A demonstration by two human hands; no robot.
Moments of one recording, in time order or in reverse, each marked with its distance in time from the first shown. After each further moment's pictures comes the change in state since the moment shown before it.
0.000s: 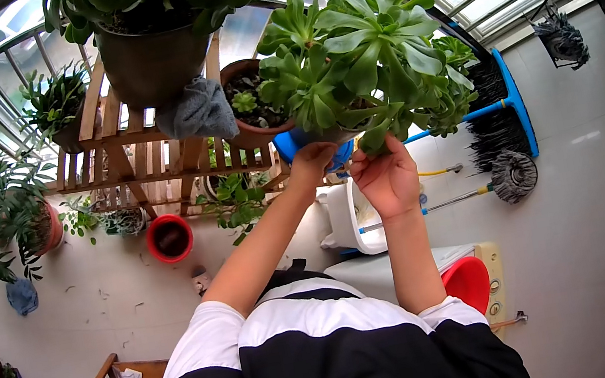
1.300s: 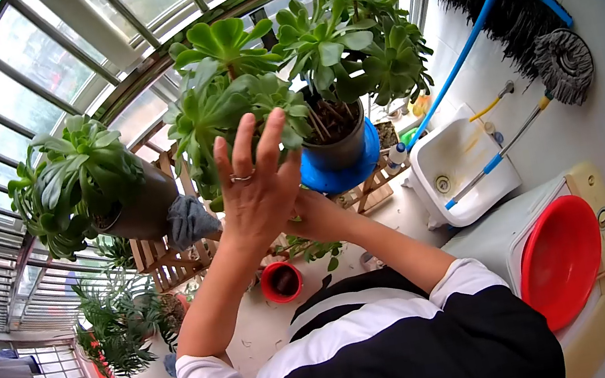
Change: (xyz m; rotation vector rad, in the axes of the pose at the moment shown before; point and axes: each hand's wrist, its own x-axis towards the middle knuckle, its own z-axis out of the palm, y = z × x) left_hand -0.033 0.134 0.111 2.229 -0.009 1.529; right_hand 0.042 0.033 -0.039 -1.276 -0.408 -0.475
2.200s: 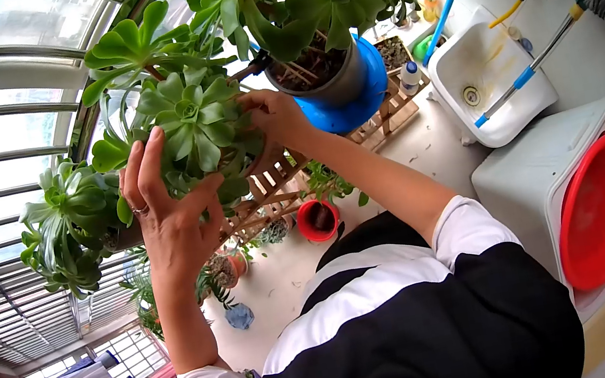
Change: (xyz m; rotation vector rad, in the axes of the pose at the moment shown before) left_hand 0.019 -0.040 -0.052 -0.135 -0.434 0.041; right_hand 0.075 0.069 -0.013 0.791 0.530 0.258
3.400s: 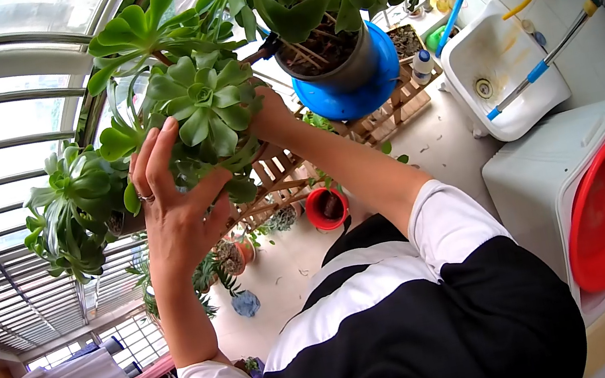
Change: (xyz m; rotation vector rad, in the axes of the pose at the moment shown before) left_hand -0.006 -0.003 -0.008 -0.038 -0.092 0.052; right_hand 0.020 0.032 0.040 -0.448 0.044 -0.172
